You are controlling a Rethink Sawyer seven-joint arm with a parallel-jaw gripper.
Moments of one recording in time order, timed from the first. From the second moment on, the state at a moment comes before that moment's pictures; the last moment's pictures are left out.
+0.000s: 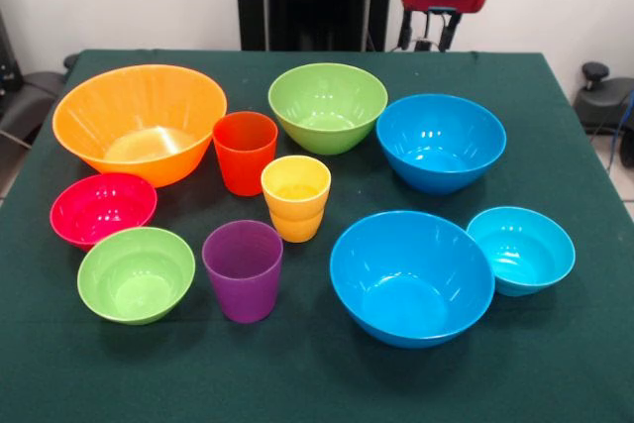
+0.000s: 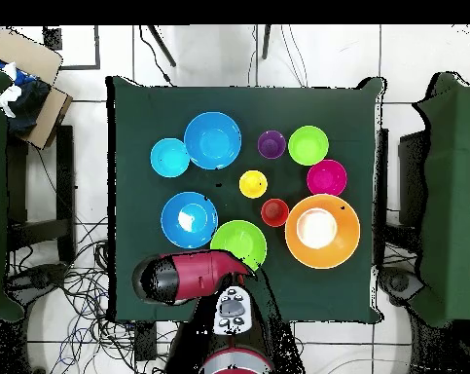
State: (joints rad) arm -0.01 -0.69 0.00 2.01 -0.14 0.44 1.87
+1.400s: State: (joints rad) arm 0.10 -0.60 -0.04 1.91 -0.09 0.38 1.98
